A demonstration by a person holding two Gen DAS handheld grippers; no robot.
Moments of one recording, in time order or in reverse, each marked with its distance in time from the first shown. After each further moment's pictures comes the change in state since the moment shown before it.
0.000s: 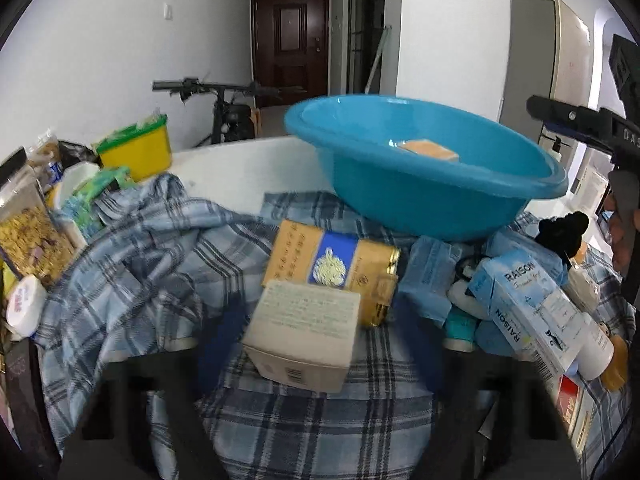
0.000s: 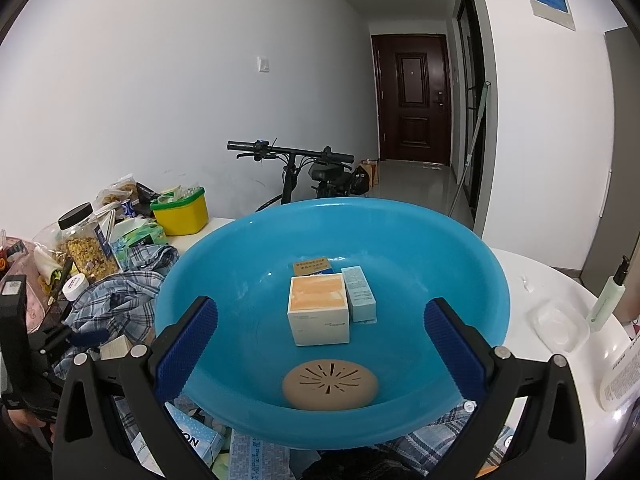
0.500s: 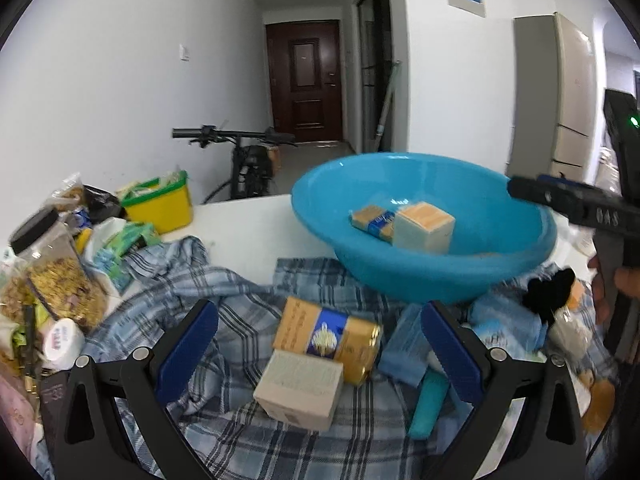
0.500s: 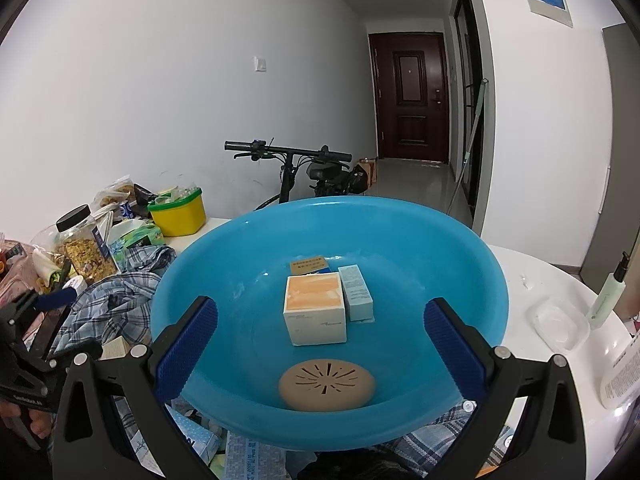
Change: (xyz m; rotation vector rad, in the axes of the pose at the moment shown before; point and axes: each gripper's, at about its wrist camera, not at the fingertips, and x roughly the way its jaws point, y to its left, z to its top) left arm -0.042 -0.018 0.035 0.013 -0.150 0.060; right arm 0.001 -0.004 0.000 0.008 0.004 -0.003
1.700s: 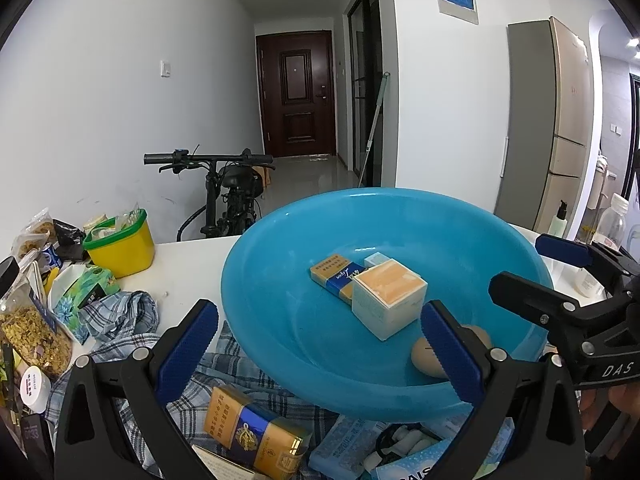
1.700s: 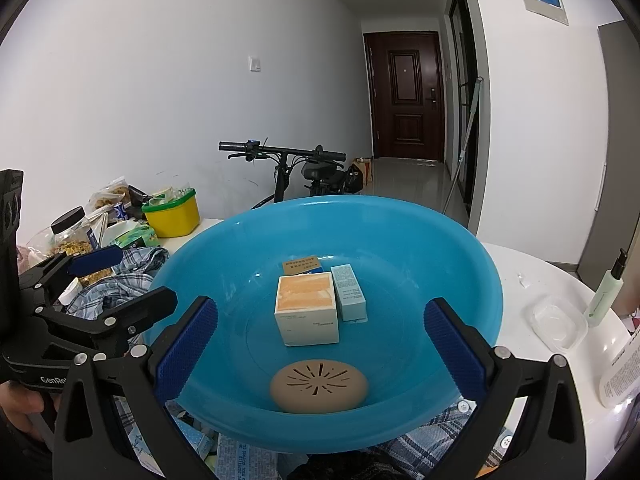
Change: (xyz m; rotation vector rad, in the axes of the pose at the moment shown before) left arm 0.049 -0.061 0.066 0.004 -0.051 0.003; right arm 0.004 -0.004 -0.001 0.013 0.002 -0.015
